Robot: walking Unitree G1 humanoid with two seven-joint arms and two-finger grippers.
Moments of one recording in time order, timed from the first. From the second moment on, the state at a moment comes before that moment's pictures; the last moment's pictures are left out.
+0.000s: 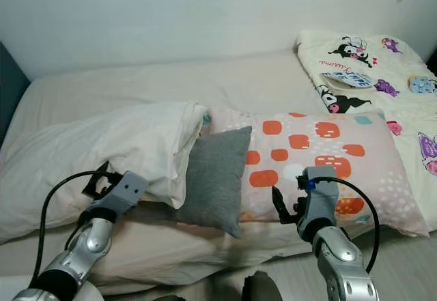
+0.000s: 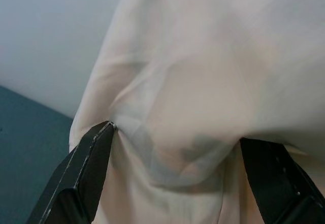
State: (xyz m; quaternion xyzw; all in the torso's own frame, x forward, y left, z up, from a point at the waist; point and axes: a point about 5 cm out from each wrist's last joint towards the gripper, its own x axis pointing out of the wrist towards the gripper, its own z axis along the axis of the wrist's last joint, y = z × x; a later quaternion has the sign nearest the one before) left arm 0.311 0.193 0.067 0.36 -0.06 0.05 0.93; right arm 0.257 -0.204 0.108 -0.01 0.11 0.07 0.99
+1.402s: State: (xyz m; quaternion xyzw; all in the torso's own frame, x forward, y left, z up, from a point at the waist) left arm 0.341 0.196 0.094 0.22 -0.06 0.07 0.97; right arm 0.274 -0.197 0.119 -0.01 0.08 0.09 0.99
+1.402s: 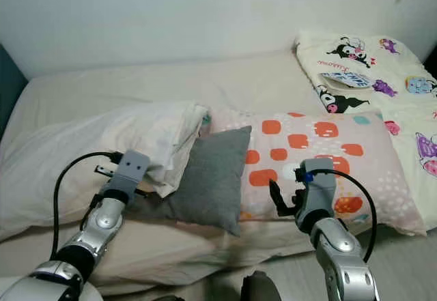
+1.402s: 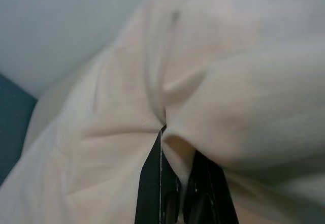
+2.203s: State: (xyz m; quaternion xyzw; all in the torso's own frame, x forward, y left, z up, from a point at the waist) left arm 0.313 0.237 0.234 -0.01 -0.26 0.13 0.96; right arm 0.331 -0.142 0.124 0.03 0.04 0.18 0.98
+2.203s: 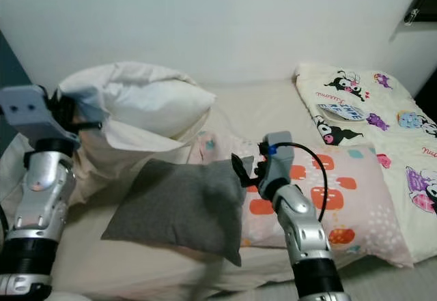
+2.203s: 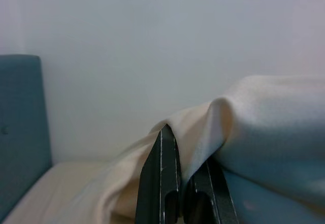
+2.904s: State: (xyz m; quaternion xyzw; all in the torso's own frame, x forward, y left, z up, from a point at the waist) left arm 0.285 0.227 0.238 -0.01 -0.21 0.15 0.97; right arm 0.337 -0.140 0.124 0.03 -0.01 0.21 0.98
